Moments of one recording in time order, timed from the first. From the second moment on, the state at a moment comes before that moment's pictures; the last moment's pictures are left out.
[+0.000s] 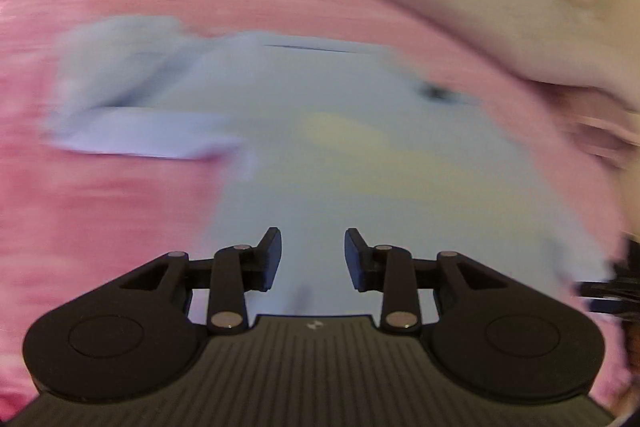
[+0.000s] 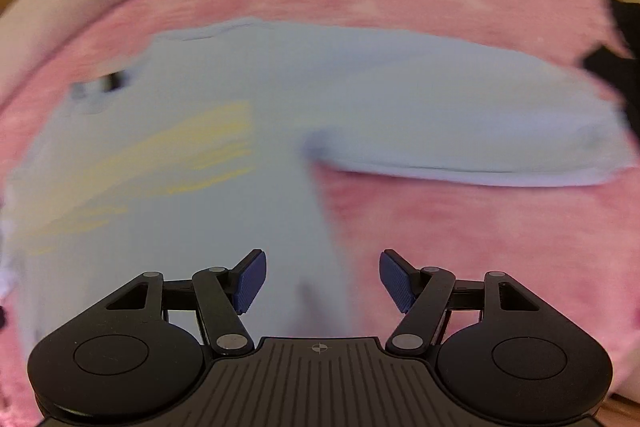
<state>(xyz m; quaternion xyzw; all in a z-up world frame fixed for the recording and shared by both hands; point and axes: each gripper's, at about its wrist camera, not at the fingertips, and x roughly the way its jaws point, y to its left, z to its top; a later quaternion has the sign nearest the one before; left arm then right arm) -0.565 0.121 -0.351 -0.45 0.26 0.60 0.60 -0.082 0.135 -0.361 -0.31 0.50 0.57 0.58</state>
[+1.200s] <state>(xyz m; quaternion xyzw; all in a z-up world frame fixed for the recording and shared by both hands) -0.810 0.210 -0.359 -0.52 0.18 0.66 0.50 -0.509 0.276 -0.439 -0.16 0.57 0.75 0.29</state>
